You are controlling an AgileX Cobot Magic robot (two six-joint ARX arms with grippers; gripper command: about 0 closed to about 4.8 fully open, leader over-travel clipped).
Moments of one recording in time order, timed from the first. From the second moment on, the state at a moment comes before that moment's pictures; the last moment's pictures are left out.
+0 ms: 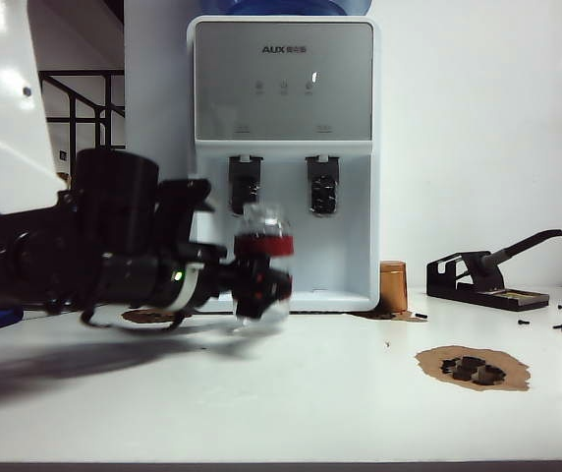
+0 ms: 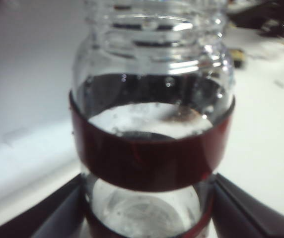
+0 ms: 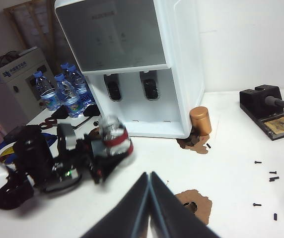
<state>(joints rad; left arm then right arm) -0.49 2.20 0.87 1.21 0.20 0.07 0.03 0.23 0.78 -0.78 -0.36 0.15</state>
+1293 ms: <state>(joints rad) -0.38 2.20 1.19 0.89 0.09 0.07 0.03 0.23 0.63 -0.67 -0.32 0.18</state>
